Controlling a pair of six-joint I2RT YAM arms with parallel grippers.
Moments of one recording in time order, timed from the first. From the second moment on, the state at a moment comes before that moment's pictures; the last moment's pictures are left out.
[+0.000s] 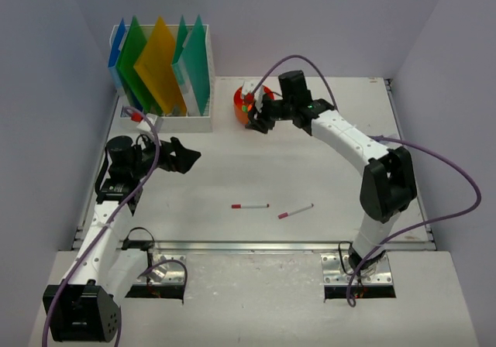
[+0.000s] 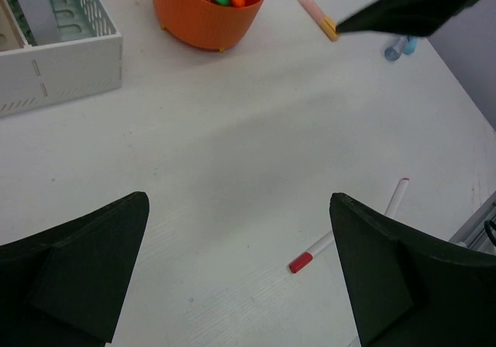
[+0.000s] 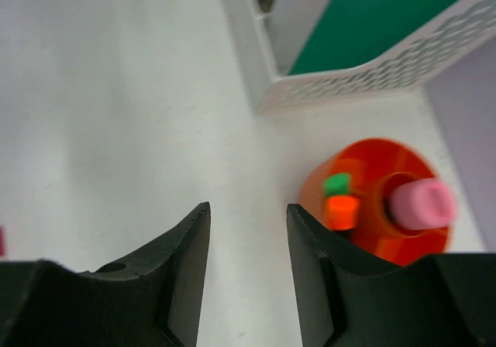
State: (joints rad) left arm 0.05 0.83 0.59 -0.07 0.64 -0.20; right arm 0.49 1.80 1.48 -0.27 -0.62 -0.65
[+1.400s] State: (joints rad) left arm 0.05 0.83 0.65 -0.20 0.55 -0.25; right arm 0.98 2.23 1.66 -0.92 -0.14 -0.48
